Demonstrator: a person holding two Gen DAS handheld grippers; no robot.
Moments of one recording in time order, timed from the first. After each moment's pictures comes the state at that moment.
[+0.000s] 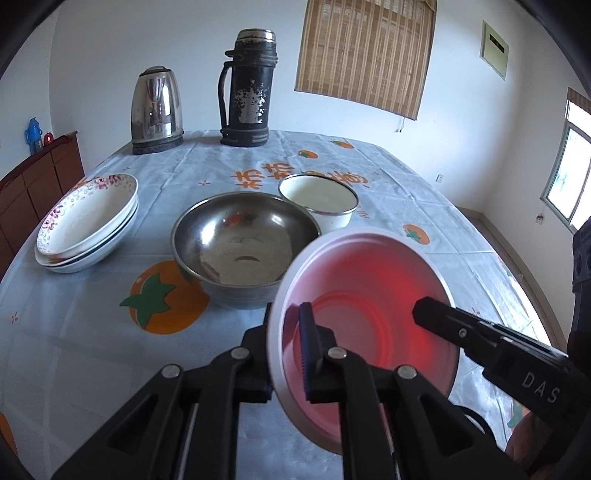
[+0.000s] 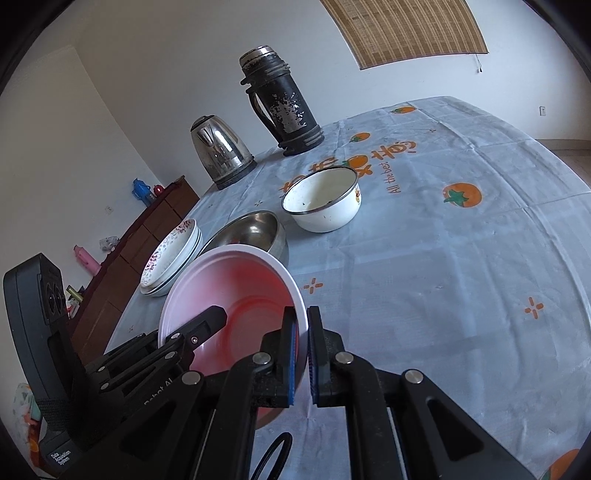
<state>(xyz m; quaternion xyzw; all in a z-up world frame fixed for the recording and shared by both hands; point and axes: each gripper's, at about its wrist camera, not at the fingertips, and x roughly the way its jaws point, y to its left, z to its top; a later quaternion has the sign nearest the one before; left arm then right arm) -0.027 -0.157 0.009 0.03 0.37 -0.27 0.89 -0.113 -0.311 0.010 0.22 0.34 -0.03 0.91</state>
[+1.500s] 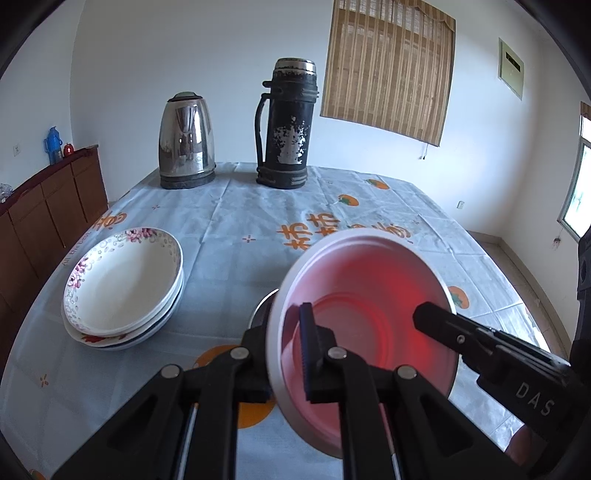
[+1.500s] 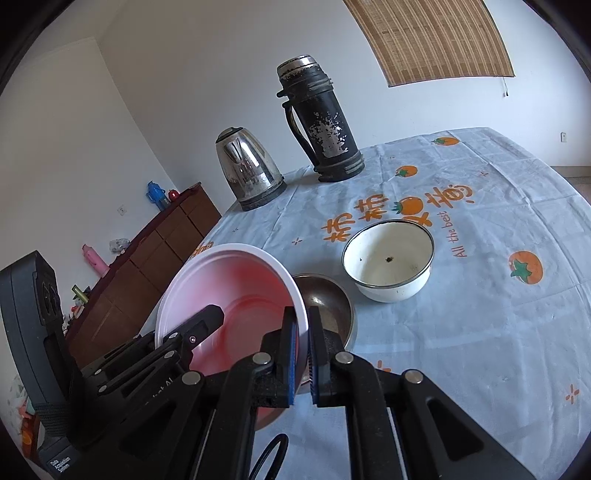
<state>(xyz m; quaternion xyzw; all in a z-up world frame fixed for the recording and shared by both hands) 0.050 -0.135 0.044 0.02 0.33 -0.24 0.91 -0.024 -0.284 0.043 0.19 0.31 -0.01 0.93</state>
